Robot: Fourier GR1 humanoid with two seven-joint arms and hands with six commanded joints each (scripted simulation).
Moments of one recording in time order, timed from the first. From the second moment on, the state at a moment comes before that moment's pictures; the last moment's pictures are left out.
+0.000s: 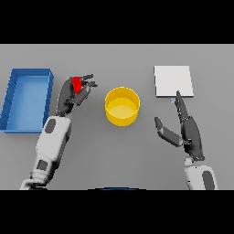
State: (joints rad) left arm -0.56 -0.01 0.10 -0.87 -0.10 0.07 -0.26; right arm 0.08 -0.05 0.12 -1.71 0.20 -0.02 -0.08
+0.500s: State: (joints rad) left arm -0.59 0.07 0.05 -0.99 -0.14 0.01 -0.15; right arm 0.10 -0.06 0.13 -1.69 0.24 -0.04 -0.13
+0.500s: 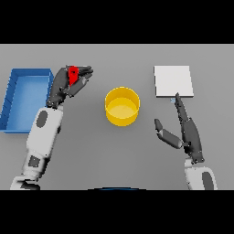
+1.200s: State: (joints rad) left arm -0.74 0.23 -0.29 -1.04 -0.57 -0.12 0.04; right arm 0.09 -0.05 0.14 -1.71 0.24 -0.03 -0.08
